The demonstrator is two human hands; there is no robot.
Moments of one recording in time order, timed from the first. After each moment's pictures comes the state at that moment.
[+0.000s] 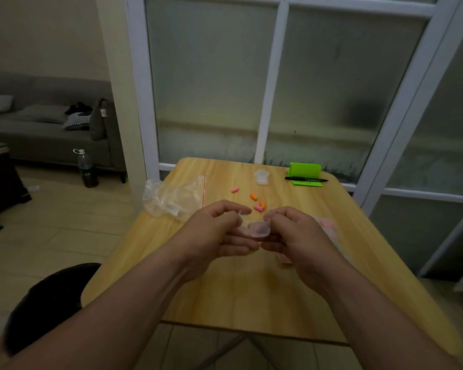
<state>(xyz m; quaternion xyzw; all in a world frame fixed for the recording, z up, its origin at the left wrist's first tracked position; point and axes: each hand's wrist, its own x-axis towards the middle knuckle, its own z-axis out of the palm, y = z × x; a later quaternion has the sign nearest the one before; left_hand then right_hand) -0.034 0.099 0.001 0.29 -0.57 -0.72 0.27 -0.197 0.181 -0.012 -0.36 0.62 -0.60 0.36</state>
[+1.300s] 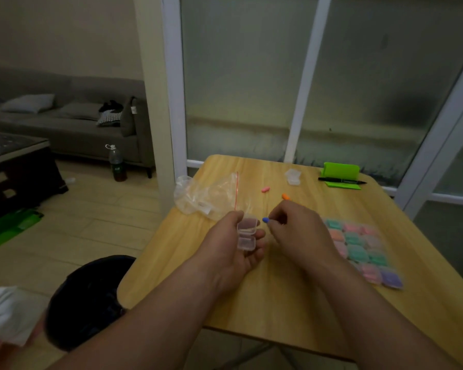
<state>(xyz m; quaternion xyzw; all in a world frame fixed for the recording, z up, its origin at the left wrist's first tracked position) -0.034 0.085 -0.022 0.39 -0.29 -0.82 0.31 -0.186 0.113 -0.035 -0.54 0.78 -0.32 0.01</state>
